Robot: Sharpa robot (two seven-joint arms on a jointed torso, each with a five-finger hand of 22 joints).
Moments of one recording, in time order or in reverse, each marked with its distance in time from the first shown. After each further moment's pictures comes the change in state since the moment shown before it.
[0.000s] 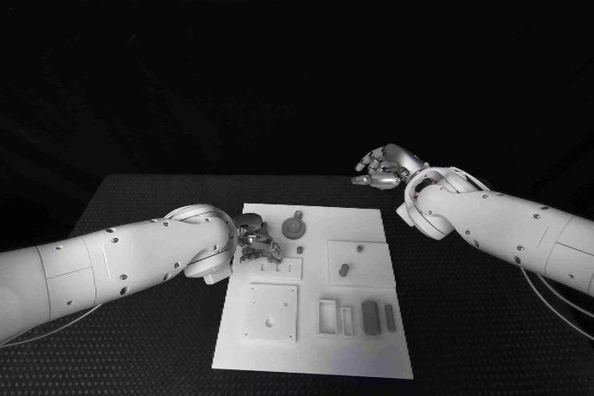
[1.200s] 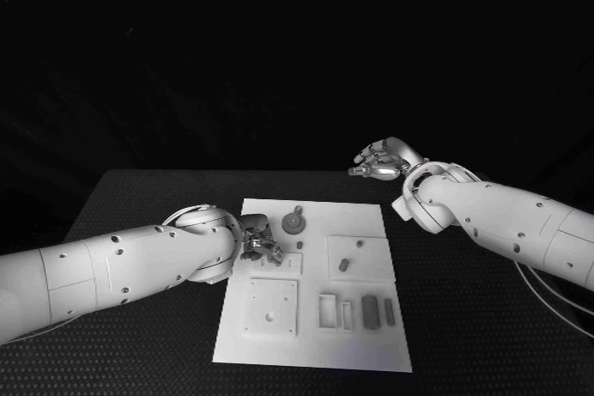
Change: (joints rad) left arm -0.020 -0.001 0.000 0.042 -0.195 -0.006 -0.003; left_hand -0.024 -0.014 0.020 -0.008 -0.001 0.011 -0.003 0.004 0.008 0.004 -0.004 0.007 -0.018 0.002 -0.002 0.020 -0.020 0.000 0.000 0.000 0.000 0.000; right arm 0.000 0.002 0.000 -0.001 0.159 0.007 0.061; right_hand 0.008 0.021 -0.039 -0.014 0.047 -0.061 0.026 0.044 -0.054 0.053 0.080 -0.527 -0.732 -0.123 0.149 -0.538 -0.414 0.000 -0.267 0.157 -0.430 -0.210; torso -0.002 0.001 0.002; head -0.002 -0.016
